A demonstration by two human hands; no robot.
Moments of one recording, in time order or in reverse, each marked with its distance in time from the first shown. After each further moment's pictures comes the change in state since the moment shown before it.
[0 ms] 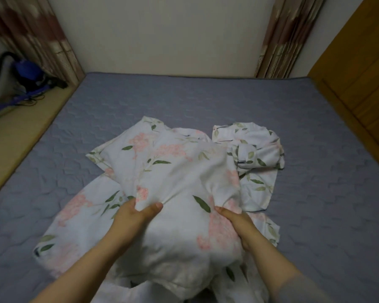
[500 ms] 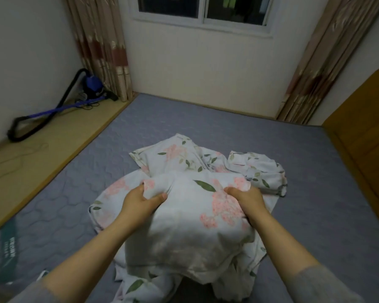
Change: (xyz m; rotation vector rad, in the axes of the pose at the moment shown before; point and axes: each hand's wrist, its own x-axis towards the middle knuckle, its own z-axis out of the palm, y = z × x) left_hand -0.188 0.041 -0.079 -0.005 0.221 0.160; right_hand -0.228 -0.074 0.005 -0.279 0.032 -0.513
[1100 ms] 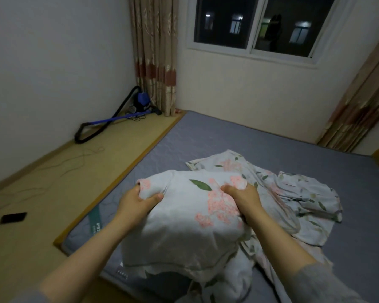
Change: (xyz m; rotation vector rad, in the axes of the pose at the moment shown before) left_hand -0.058 -0.115 -0.313 0.014 0.142 0.016; right_hand -0.181 -0.081 0.268 0.001 -0.143 -0.127
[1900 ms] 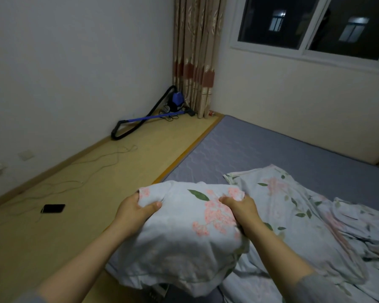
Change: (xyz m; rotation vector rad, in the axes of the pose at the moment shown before) left_hand 0.116 -0.085 -0.116 0.013 0.117 -0.119; right_hand 0.088 -0.018 0.194 -0.070 -0.144 0.075
